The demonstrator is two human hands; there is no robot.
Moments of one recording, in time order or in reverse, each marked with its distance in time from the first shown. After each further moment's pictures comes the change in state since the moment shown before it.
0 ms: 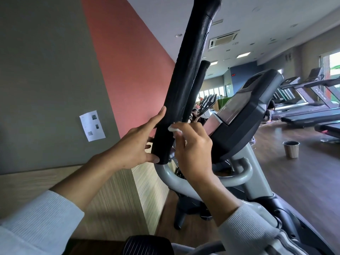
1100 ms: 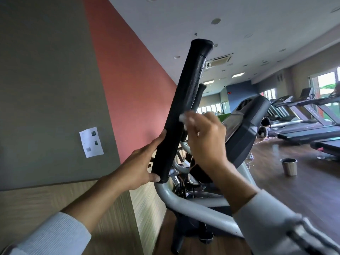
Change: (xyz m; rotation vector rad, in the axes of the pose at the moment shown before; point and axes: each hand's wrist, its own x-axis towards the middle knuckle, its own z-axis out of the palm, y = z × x) left_hand -0.002 0.001 0.002 -0.020 0.030 0.014; right_hand 0.074 -0.018 -0.038 -0.140 0.048 -0.136
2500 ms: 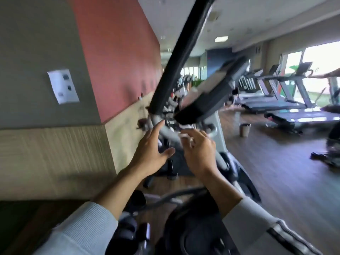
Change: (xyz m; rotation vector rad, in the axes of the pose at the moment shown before) left_hand -0.129 0.019 0.099 -0.276 0.173 -0.104; right_hand -0.165 -0.069 -0.071 -0.157 -0.370 0.439
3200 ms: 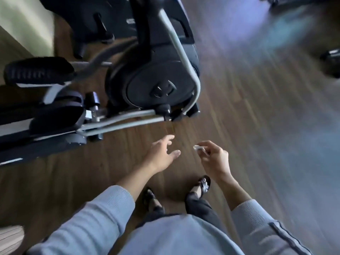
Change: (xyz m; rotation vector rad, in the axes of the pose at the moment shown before) left_hand -0.370 0.061 0.289 -0.213 -0.963 -0.528; right_hand -0.431 0.158 -0.238 -0.342 -0.290 1.038
